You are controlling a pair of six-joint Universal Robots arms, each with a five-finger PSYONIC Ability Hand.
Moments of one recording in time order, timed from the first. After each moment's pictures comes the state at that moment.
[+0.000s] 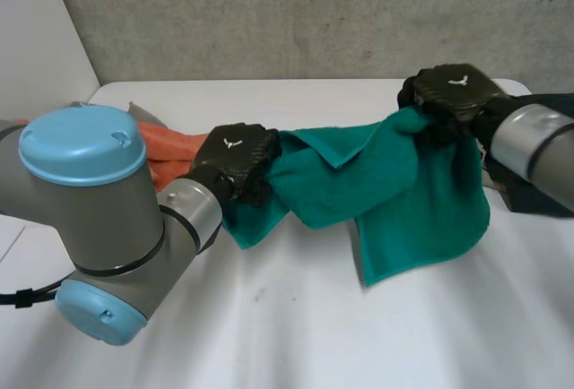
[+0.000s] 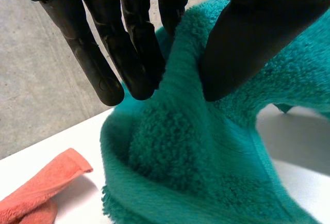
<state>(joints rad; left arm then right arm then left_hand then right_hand) 4.09 -1.97 -1.45 3.24 -1.53 3.19 1.78 -1.21 1.30 0.09 1.09 2.86 1.16 1.19 1.19 1.19 0.97 1.04 1.09 1.10 1.12 0.92</state>
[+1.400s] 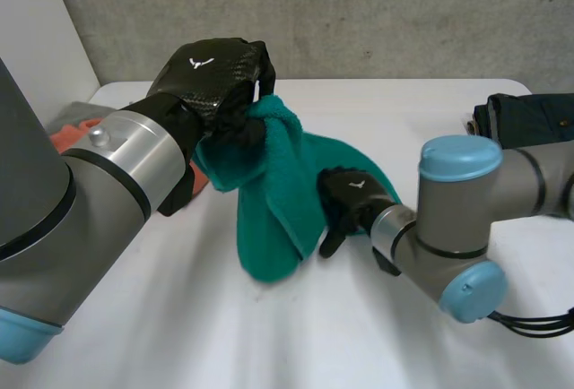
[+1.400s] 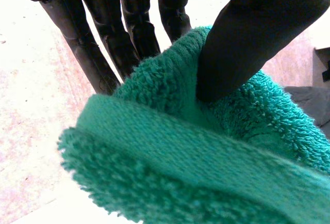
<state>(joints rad) 4.06 -1.72 -1.34 3.05 -1.56 3.13 2.12 -0.87 1.31 -0.04 1.37 3.13 1.16 1.19 1.19 1.20 0.97 0.30 0.29 0.29 0.29 0.13</state>
